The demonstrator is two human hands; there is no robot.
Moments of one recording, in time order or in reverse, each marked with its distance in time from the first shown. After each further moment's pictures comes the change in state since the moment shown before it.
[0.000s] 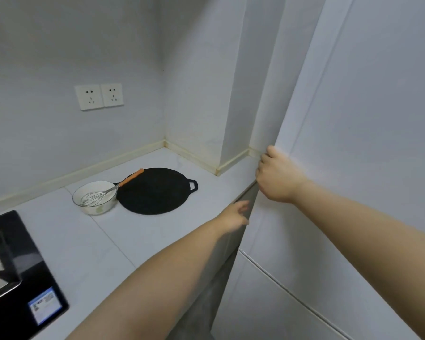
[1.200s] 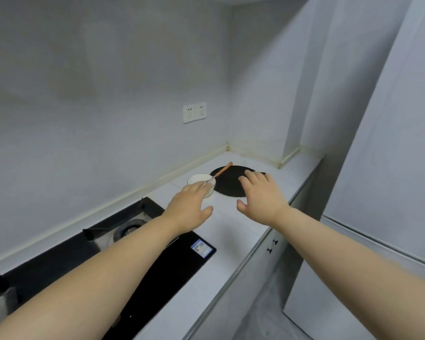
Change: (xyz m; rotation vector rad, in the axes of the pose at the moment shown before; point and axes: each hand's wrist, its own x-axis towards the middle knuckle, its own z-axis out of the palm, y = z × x) left_hand -0.408 -0.084 -0.262 0.993 0.406 0.145; right_hand 0.042 -0.248 -0.334 0.816 0.144 0.406
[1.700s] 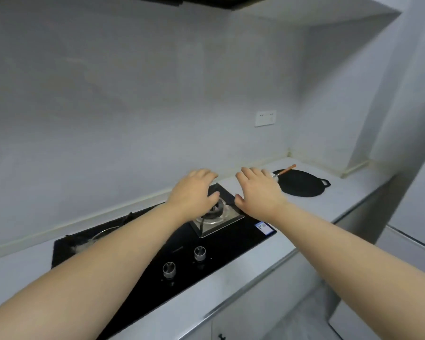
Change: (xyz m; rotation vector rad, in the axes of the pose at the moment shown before) left_hand -0.218 -0.049 -0.125 0.165 0.226 -0.192; right_hand -0.055 -0.210 -0.105 0.071 0.174 -0.311
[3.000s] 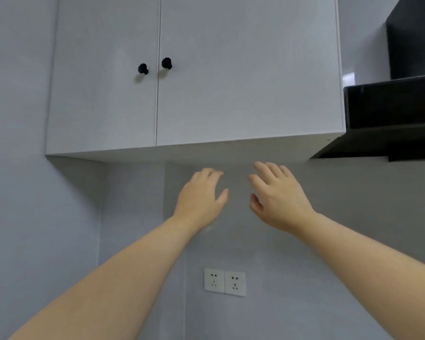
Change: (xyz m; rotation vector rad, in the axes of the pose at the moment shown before) left_hand -0.331 -0.360 -0.491 0.621 0.791 -0.519; right_hand 0.246 -0.565 -0.348 0.301 0.985 -0.639
